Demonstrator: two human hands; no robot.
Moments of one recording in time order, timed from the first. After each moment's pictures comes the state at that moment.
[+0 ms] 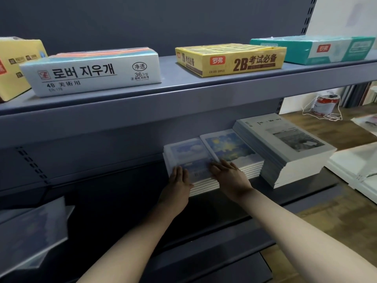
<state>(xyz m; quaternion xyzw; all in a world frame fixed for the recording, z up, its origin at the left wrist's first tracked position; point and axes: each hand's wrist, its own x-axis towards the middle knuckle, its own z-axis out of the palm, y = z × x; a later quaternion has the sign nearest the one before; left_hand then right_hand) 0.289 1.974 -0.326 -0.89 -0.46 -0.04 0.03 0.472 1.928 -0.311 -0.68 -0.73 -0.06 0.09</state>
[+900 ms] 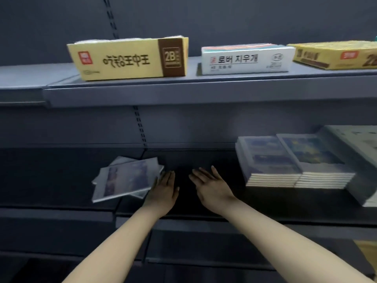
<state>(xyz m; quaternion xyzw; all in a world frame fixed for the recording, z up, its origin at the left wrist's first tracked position) 0.053 1.920 -0.329 -0.76 -0.64 -0.04 -0.06 0.237 1.913 -0.310 -0.49 -0.87 -0.02 0.06</state>
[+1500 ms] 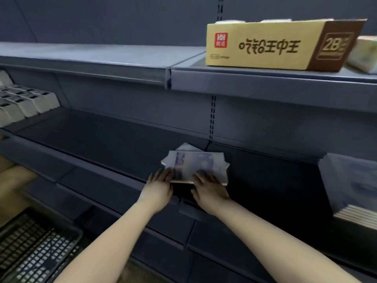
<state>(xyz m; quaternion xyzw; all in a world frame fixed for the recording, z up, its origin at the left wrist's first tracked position) -0.131 1.874 -0.338 -0.67 -0.74 -0.02 0.02 0.047 1.927 -0.332 -0.41 -0.91 0.04 0.02</state>
